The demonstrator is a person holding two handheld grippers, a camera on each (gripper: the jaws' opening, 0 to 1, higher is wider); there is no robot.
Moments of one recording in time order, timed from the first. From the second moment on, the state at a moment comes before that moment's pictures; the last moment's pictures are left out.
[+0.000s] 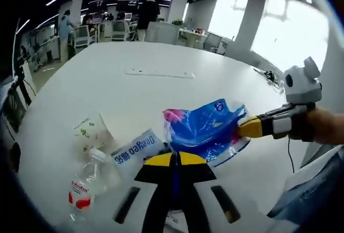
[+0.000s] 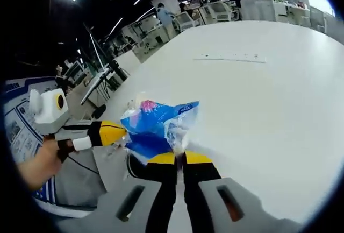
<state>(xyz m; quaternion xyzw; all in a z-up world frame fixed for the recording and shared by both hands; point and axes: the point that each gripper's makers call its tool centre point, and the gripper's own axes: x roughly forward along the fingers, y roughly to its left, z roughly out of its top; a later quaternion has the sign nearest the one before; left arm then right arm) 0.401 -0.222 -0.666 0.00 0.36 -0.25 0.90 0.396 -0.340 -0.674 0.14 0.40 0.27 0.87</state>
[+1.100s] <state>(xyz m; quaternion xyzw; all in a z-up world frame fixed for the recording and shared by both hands) 0.447 -0.383 -0.596 0.04 0.31 -0.37 0.87 0.427 -0.497 -0.619 0.25 0.32 0.17 0.90</state>
